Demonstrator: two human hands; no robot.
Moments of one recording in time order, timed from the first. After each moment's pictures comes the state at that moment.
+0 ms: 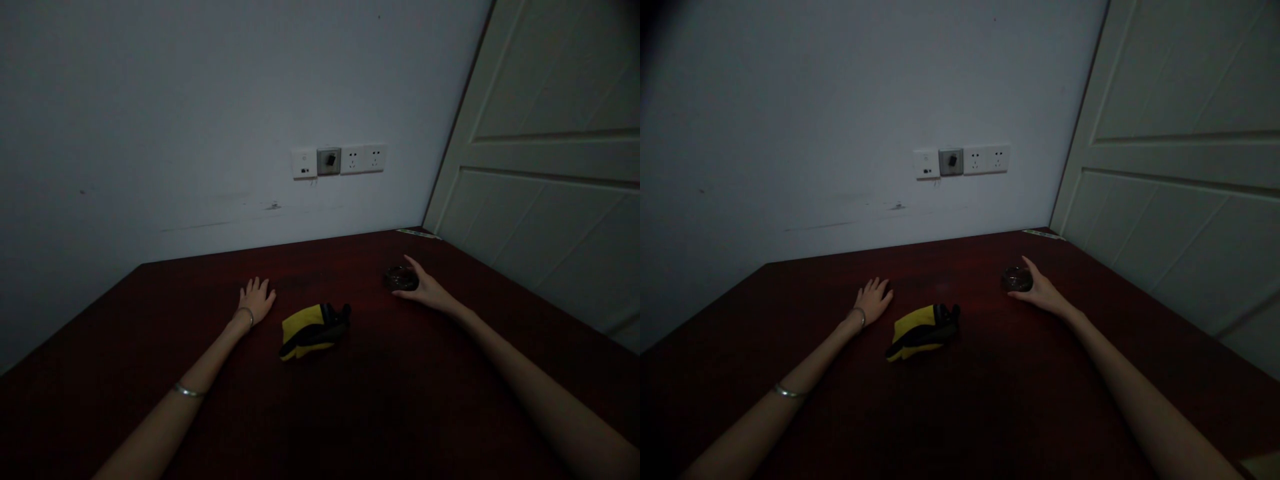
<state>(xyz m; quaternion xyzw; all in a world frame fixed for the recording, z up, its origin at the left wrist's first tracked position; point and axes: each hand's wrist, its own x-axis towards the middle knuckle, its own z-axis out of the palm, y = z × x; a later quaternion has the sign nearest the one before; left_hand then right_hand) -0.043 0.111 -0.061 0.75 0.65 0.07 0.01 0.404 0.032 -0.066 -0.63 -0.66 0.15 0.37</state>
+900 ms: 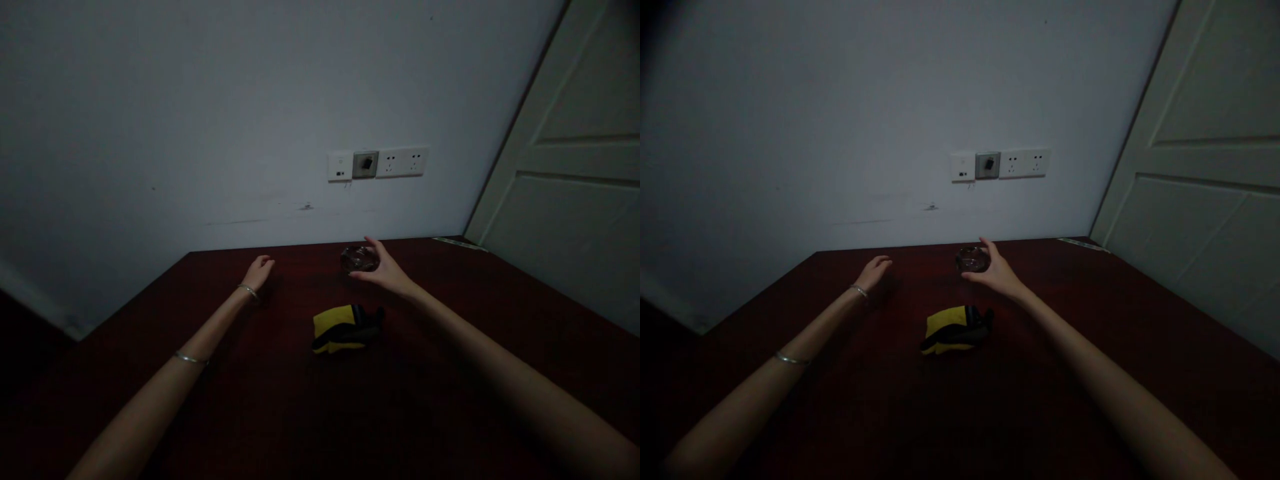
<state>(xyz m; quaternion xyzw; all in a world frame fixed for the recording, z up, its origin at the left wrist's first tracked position) -0.143 0.129 -0.008 0.64 0.65 0.37 0.17 0.203 0.070 0.001 -0.43 -0.71 0.26 0.49</state>
